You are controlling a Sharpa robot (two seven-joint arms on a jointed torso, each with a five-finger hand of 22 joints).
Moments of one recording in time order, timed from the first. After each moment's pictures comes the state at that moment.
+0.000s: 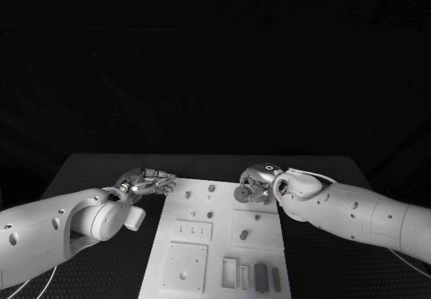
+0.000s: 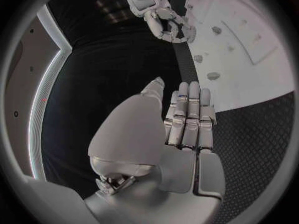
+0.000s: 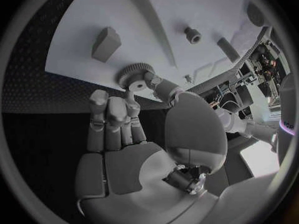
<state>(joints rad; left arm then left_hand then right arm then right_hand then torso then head) 1.32 -0.84 -0.18 1.42 -0.11 -0.30 0.14 1.49 -0.07 0.11 0.29 0.19 0.81 0.18 0.31 0.46 1.18 0.11 0.10 0.13 0.92 0.10 0.44 0.55 0.04 0.70 0.00 0.46 1.30 1.23 -0.61 -0.09 1.12 -1.64 -0.28 -0.06 1.09 -0.26 0.79 -0.12 0.05 0.95 0.07 0.34 0.50 1.11 0.00 1.26 1.02 1.31 -0.10 1.18 1.22 0.21 1.15 -0.06 1.07 1.31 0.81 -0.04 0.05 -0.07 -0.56</state>
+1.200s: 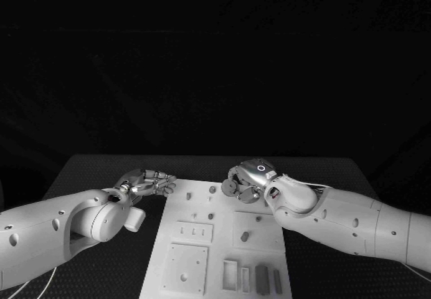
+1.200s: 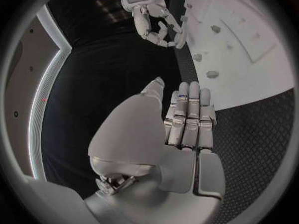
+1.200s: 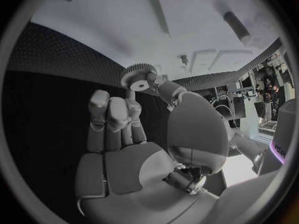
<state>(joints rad) 1.32 -0.84 -0.18 1.42 -0.11 -0.30 0.14 1.49 -0.07 0.11 0.29 0.19 0.81 0.18 0.31 0.46 1.18 0.11 0.09 0.13 0.92 0.10 0.43 0.55 0.04 0.70 0.00 0.46 1.30 1.21 -0.63 -0.07 1.30 -1.89 -0.48 -0.22 1.05 -0.29 0.81 -0.08 0.05 0.97 0.05 0.33 0.50 1.13 -0.02 1.25 1.01 1.33 -0.12 1.19 1.21 0.21 1.18 -0.07 1.09 1.31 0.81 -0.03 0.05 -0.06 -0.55</state>
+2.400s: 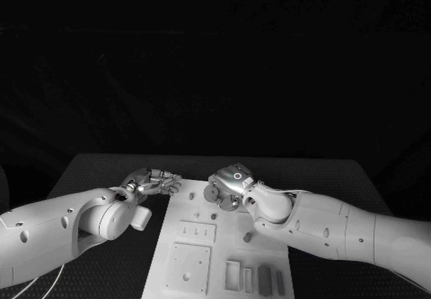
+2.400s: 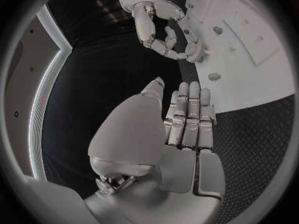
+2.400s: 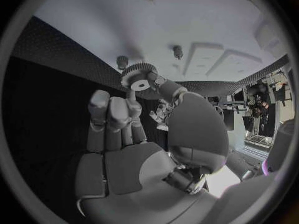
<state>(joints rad) 1.32 -0.82 -0.18 1.41 -0.11 -0.31 0.14 1.49 -0.07 0.11 0.29 0.19 0.81 0.18 0.31 0.46 1.18 0.11 0.09 0.13 0.92 0.10 0.43 0.55 0.04 0.70 0.00 0.46 1.30 1.21 -0.48 -0.12 1.22 -2.04 -0.50 -0.27 1.04 -0.30 0.81 -0.10 0.05 0.98 0.05 0.33 0.50 1.14 -0.02 1.25 1.00 1.33 -0.12 1.18 1.19 0.21 1.19 -0.07 1.09 1.31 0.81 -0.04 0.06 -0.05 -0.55</state>
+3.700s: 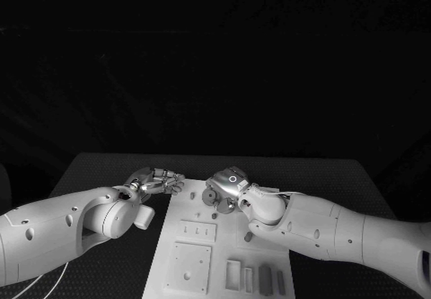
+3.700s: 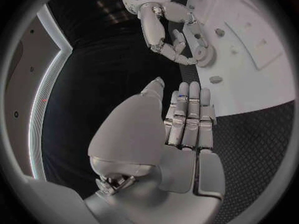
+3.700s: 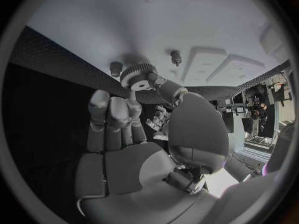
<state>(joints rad) 1.32 -0.81 -0.18 1.41 -0.11 -0.31 0.14 1.49 -0.07 0.11 0.29 0.19 0.81 0.18 0.31 0.46 1.18 0.11 0.09 0.13 0.92 0.10 0.43 0.55 0.04 0.70 0.00 0.46 1.30 1.20 -0.42 -0.13 1.15 -2.04 -0.48 -0.26 1.04 -0.31 0.82 -0.12 0.05 0.98 0.05 0.33 0.51 1.14 -0.02 1.25 1.00 1.33 -0.12 1.17 1.19 0.21 1.18 -0.07 1.09 1.31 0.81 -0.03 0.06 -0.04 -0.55</state>
